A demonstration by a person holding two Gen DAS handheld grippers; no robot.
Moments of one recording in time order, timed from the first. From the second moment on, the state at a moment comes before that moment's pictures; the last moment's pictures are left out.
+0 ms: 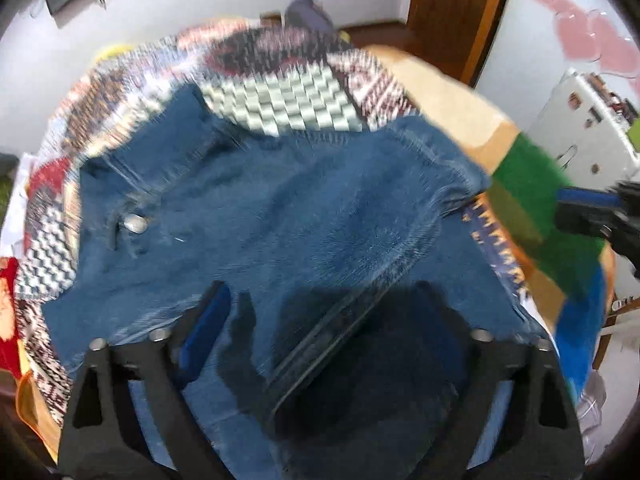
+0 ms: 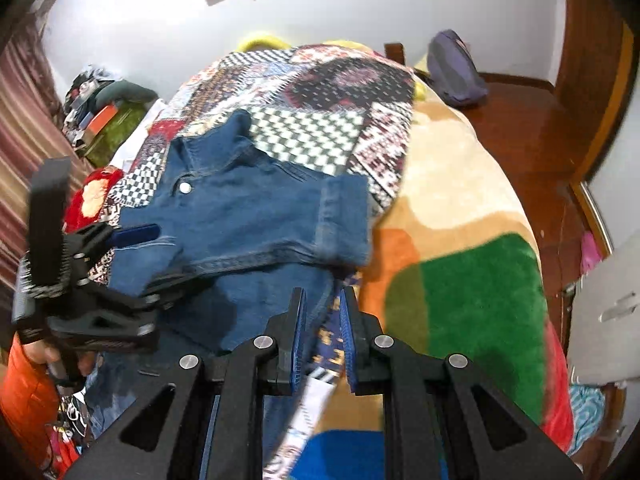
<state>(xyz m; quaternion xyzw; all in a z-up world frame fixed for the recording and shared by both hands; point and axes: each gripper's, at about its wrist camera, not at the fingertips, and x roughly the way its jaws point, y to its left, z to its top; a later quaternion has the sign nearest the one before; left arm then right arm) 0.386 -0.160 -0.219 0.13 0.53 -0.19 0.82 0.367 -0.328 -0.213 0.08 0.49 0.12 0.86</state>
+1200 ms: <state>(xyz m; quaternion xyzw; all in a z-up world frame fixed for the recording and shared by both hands) 0.338 0.065 -0.254 -0.08 0.53 -0.02 0.84 0.378 -0.296 -0.293 0.01 0.53 0.10 0.84</state>
